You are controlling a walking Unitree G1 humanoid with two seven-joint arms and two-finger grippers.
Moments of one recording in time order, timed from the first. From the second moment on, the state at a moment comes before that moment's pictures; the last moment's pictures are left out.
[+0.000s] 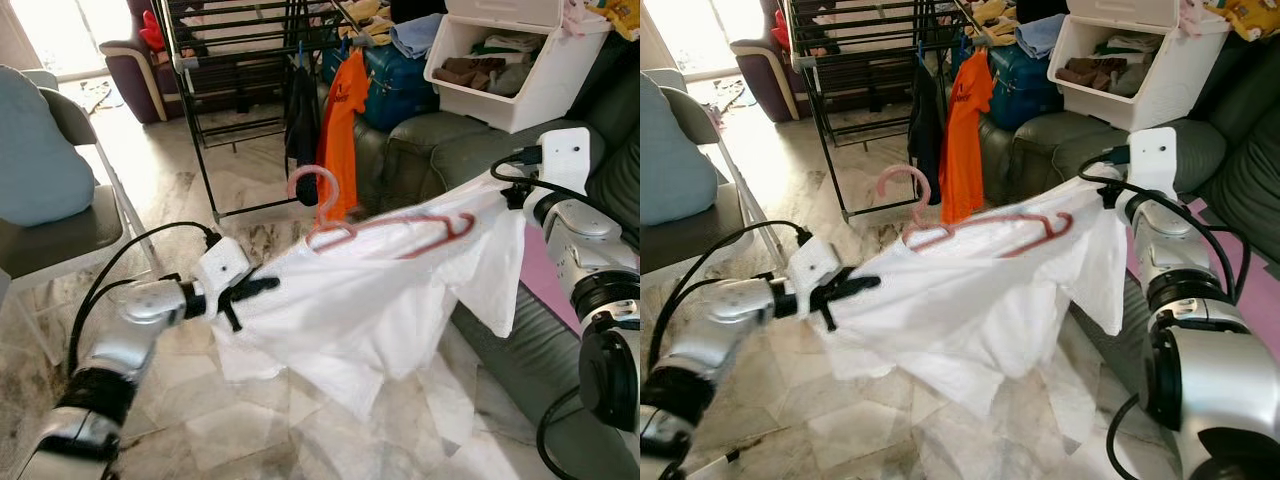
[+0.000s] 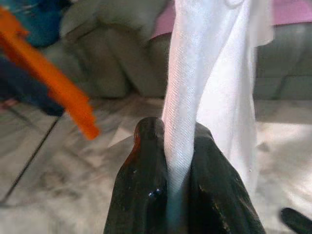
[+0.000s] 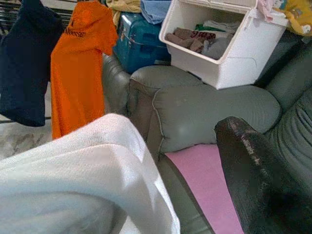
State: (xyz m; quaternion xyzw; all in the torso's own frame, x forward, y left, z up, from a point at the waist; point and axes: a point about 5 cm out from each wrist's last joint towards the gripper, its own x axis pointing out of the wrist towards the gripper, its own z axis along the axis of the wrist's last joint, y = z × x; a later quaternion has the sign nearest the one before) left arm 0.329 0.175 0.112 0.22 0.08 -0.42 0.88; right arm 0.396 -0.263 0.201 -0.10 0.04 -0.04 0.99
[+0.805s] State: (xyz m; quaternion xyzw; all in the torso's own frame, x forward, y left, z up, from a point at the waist) left arm 0.340 0.151 0.072 0.24 0.11 -0.27 0.93; right arm 0.411 -0.182 0.201 -0.04 -0.01 0.06 1.00
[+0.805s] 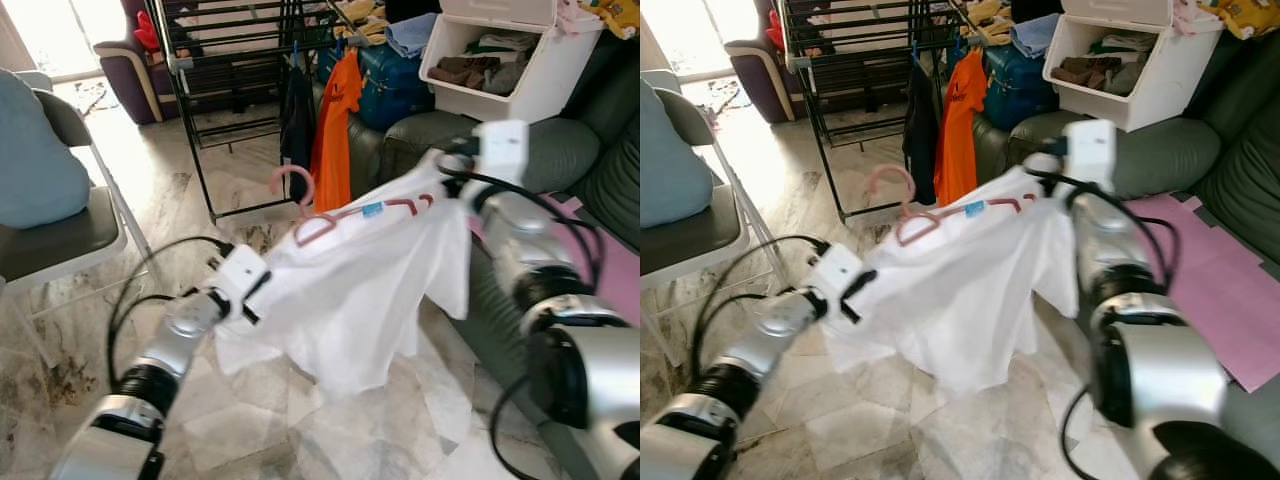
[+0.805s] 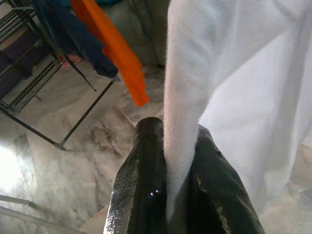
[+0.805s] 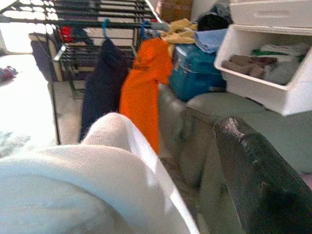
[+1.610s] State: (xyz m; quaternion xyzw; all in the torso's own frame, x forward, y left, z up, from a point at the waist) left arm 0.372 0.182 0.095 0.07 0.15 0.03 0.99; right arm 0.399 -0.087 0.199 0.04 -0.06 0.25 0.97
